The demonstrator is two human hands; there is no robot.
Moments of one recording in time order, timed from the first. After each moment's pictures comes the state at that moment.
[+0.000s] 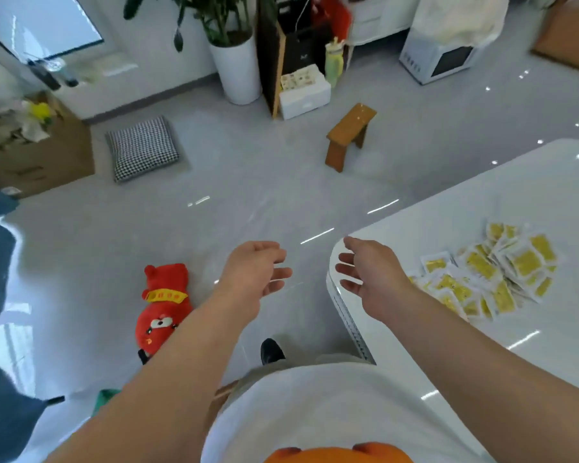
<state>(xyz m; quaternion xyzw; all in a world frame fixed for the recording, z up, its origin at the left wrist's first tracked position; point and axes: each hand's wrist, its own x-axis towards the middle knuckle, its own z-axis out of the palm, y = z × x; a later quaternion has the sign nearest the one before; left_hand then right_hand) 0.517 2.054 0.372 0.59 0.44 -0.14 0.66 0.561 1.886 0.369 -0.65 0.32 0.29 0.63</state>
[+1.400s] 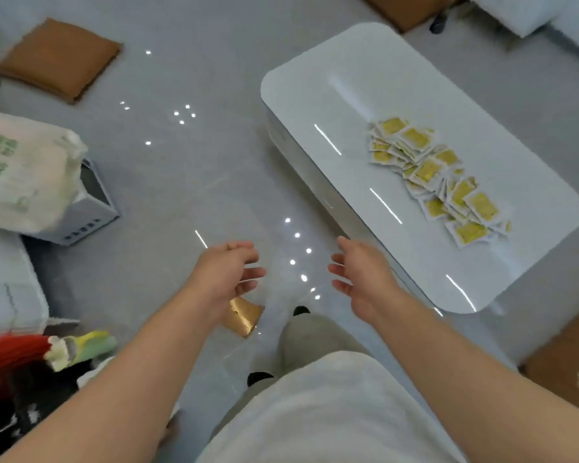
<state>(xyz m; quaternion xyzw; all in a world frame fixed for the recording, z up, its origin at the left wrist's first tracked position) 1.391 1.922 0.342 0.73 -0.15 -0.58 0.31 1.195 1.912 0.349 -0.16 0.72 -0.27 0.62</state>
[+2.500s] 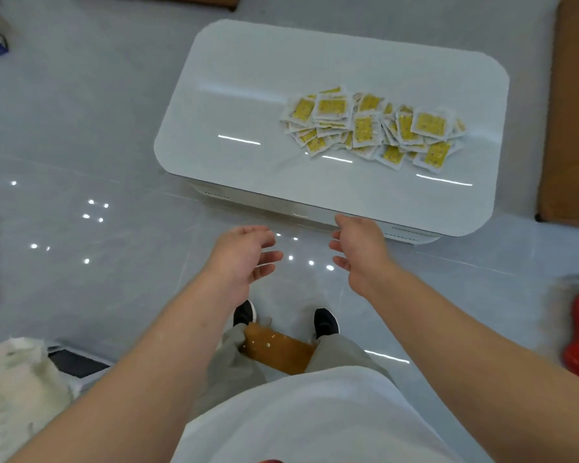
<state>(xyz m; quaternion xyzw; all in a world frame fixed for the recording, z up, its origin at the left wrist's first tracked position) 1.364 1.674 0.343 0.65 -0.39 -0.64 0.07 1.223 1.765 0.316 0.10 0.72 -0.48 0.50</state>
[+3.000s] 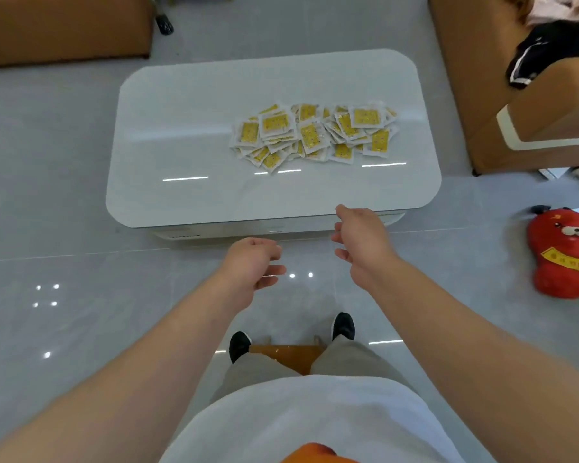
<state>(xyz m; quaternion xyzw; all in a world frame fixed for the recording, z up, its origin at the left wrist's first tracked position) 1.359 1.639 0.320 0.55 -0.51 -0.65 -0.09 1.240 1.765 0.322 0.16 0.73 -0.56 0.37</state>
